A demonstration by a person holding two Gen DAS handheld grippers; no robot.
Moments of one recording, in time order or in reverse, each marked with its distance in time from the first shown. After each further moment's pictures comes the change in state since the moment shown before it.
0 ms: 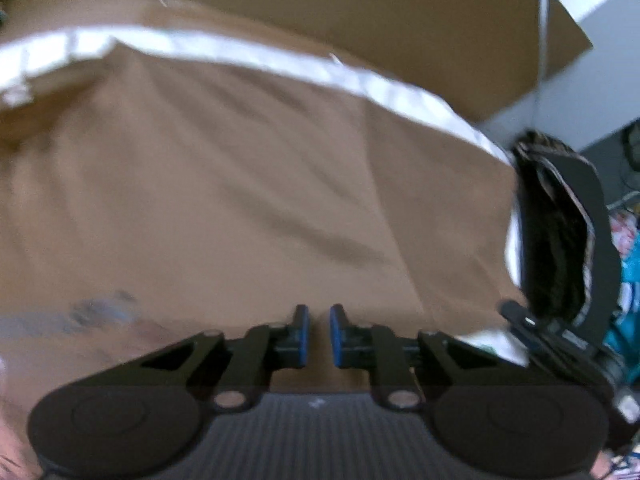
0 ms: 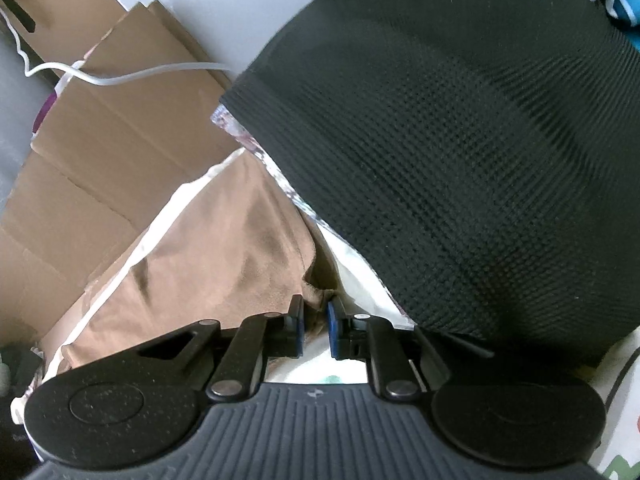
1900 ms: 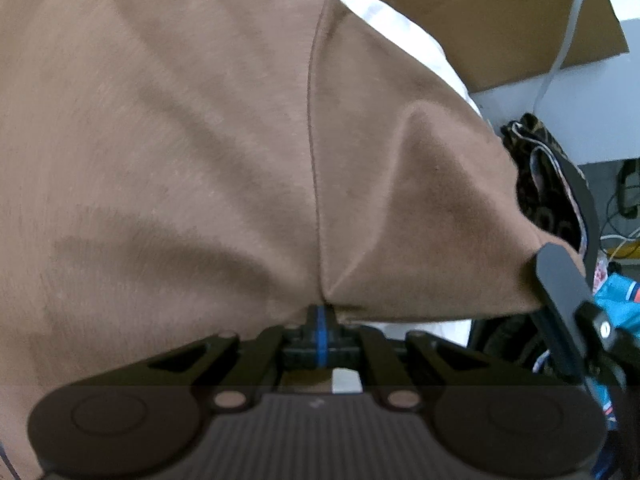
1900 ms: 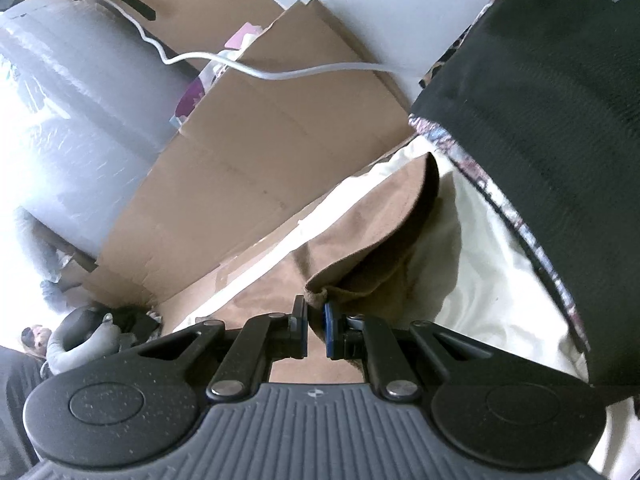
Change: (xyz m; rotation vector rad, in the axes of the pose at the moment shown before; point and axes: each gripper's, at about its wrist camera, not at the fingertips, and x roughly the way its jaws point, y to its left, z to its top) left arm 0.064 -0.028 -0.007 -0.241 0.110 -0.157; right arm -0.034 0.057 0.013 -0.089 0.068 0.381
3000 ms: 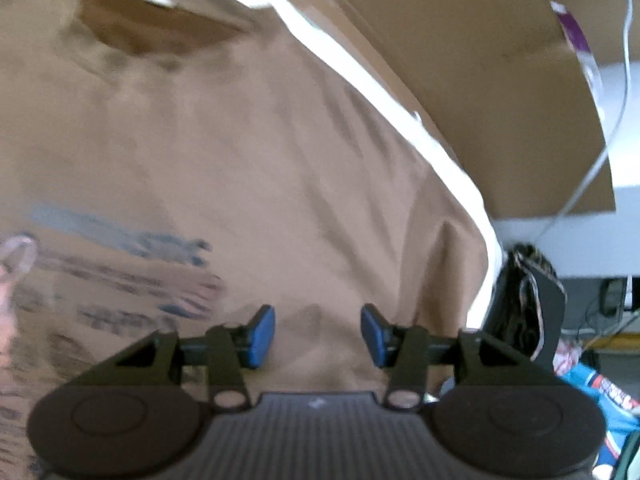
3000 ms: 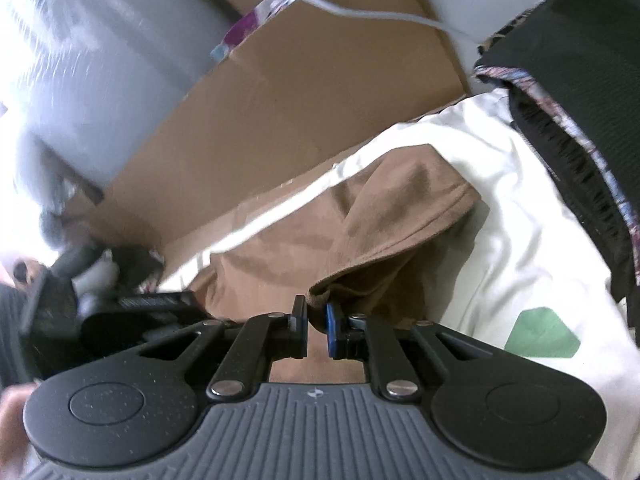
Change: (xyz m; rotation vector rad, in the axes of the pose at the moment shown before) left arm -0.139 0.085 0.033 -0.204 -0.149 0.004; right arm 0.007 0.049 -0.055 -0.177 0.096 -0.034
